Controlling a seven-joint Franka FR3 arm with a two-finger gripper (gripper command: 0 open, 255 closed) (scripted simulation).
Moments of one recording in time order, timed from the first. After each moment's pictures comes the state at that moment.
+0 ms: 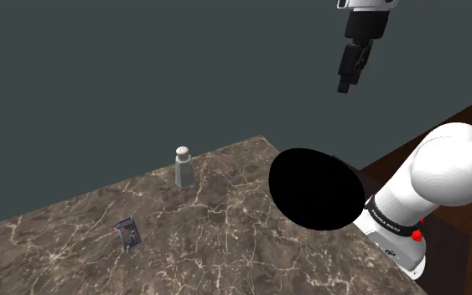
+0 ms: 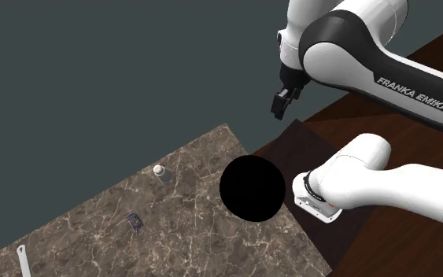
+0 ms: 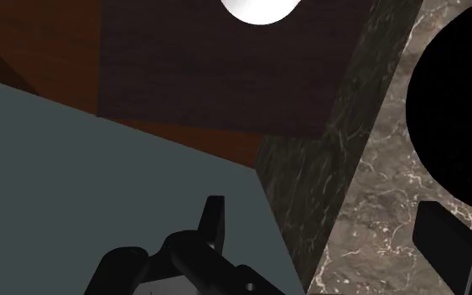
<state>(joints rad) 0.00 -0.80 0.01 -2.41 0.06 1.43 -0.09</state>
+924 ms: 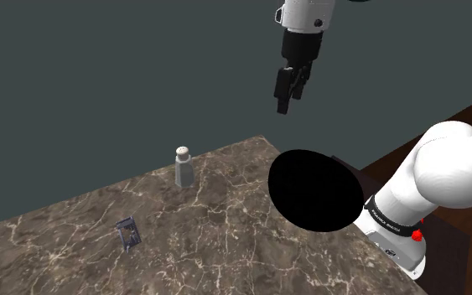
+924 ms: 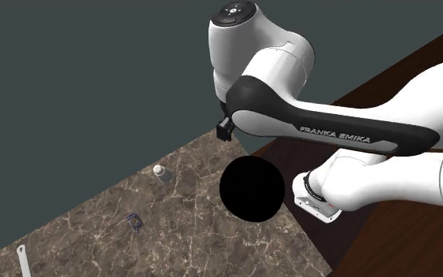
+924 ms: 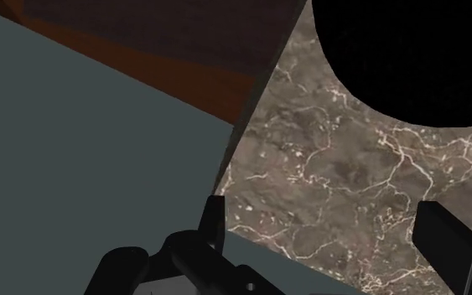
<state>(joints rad) 0.10 -0.56 0.25 -2.34 0.16 1.70 0.07</state>
